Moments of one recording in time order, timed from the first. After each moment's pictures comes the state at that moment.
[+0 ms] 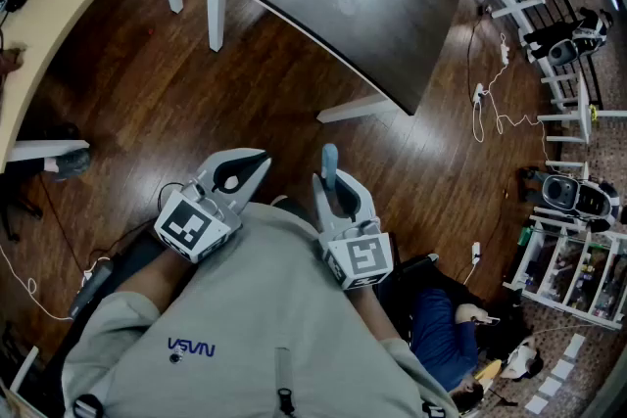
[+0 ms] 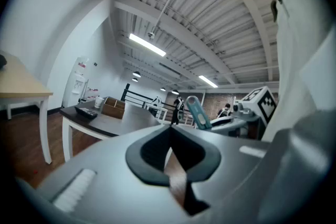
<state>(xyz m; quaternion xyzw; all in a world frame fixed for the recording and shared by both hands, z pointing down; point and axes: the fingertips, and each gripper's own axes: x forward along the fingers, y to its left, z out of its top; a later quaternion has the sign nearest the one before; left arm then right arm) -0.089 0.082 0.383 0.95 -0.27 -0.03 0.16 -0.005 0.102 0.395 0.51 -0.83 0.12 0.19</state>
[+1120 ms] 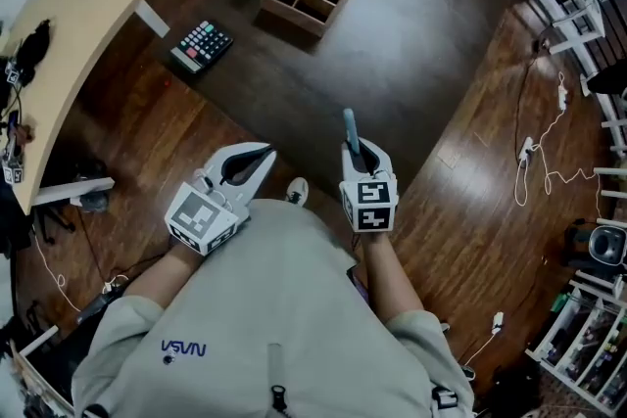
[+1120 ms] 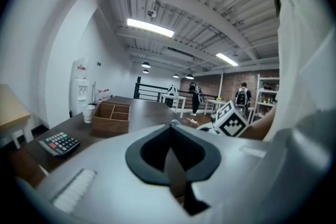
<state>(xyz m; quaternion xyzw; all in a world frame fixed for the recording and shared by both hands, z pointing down) 0.012 -0.101 0.398 0.93 -0.34 0.09 0.11 0.157 -0.148 0.512 0.49 -0.81 0.15 0.28</state>
